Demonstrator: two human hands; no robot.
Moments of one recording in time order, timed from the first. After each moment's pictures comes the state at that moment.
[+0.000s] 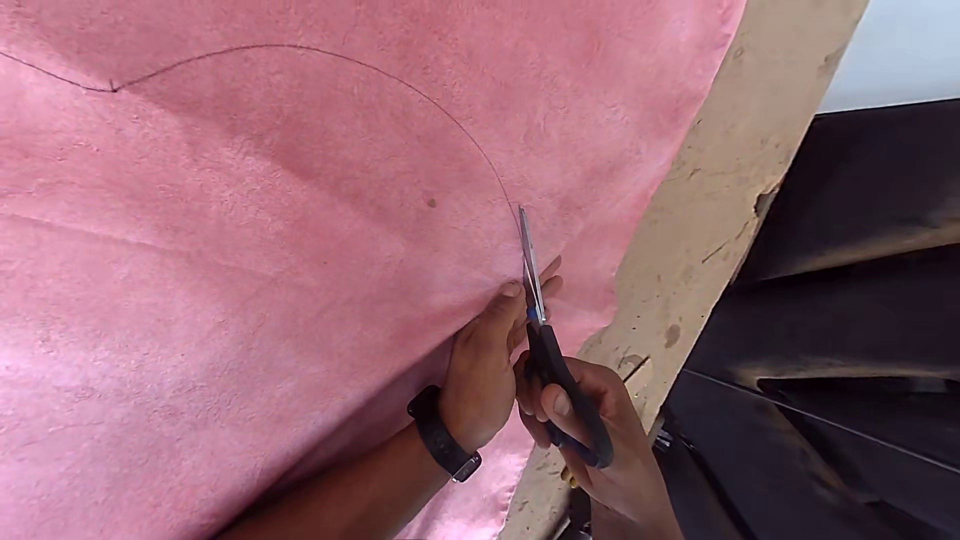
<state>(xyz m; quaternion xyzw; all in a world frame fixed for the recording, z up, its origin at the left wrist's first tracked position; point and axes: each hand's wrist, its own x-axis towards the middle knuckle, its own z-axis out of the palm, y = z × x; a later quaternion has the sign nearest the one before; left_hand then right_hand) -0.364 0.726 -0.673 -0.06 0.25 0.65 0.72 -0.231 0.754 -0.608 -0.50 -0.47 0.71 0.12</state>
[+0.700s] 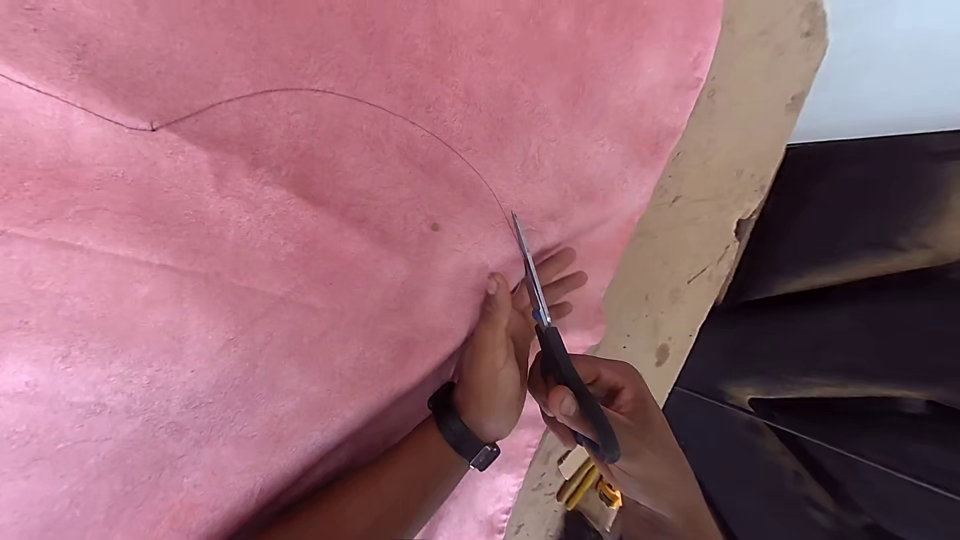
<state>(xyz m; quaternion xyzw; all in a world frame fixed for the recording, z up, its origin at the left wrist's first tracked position) -0.359 0.755 -0.678 -0.02 0.16 0.71 0.68 -0.228 0.791 -0.596 -0.50 -0.52 0.69 0.05</state>
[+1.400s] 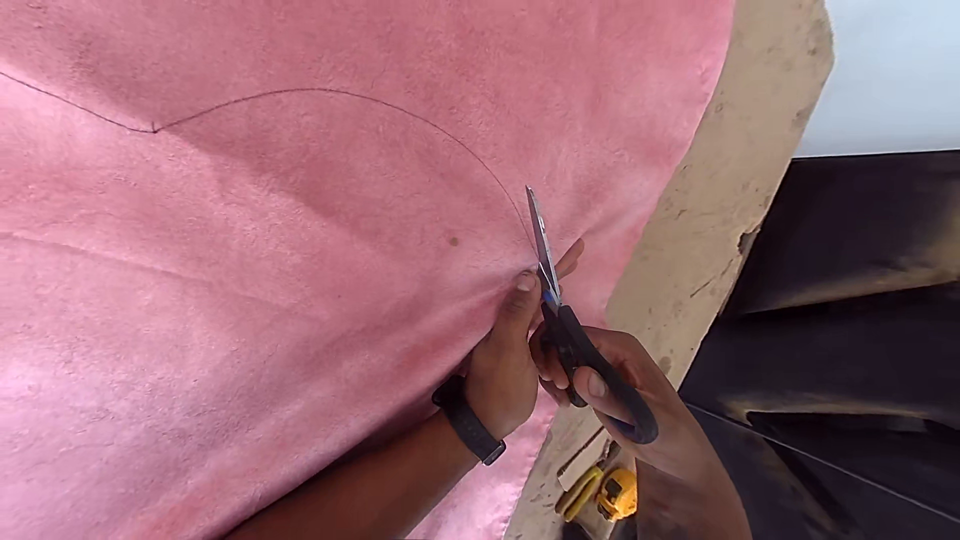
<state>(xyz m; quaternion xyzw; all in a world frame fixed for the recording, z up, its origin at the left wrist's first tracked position) -0.366 0.766 -0.674 -0.04 0.24 0.70 0.67 -0.238 0.838 -0.604 -0.44 -0.57 0.70 -0.02</state>
